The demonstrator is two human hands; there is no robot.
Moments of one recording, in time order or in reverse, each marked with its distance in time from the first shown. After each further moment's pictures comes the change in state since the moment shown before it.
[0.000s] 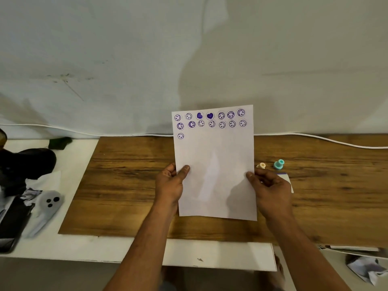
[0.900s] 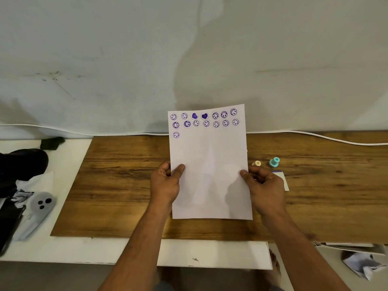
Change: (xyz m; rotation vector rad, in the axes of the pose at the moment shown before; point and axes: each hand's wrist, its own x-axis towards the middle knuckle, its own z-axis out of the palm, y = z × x) left_hand 0.006 -0.006 0.000 0.129 0.052 0.091; right_hand 0.003 -0.005 0.002 -0.057 -0.044 0.013
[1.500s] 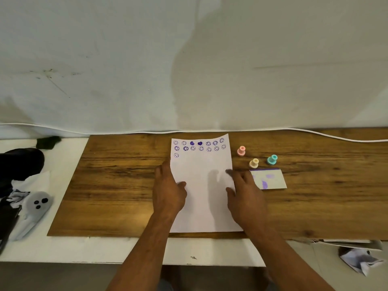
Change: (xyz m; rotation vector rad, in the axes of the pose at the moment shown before) left_hand -0.009 -0.025 0.003 0.886 0.075 0.244; right_hand -0.015 0.035 0.021 -0.916 -0.089 -0.391
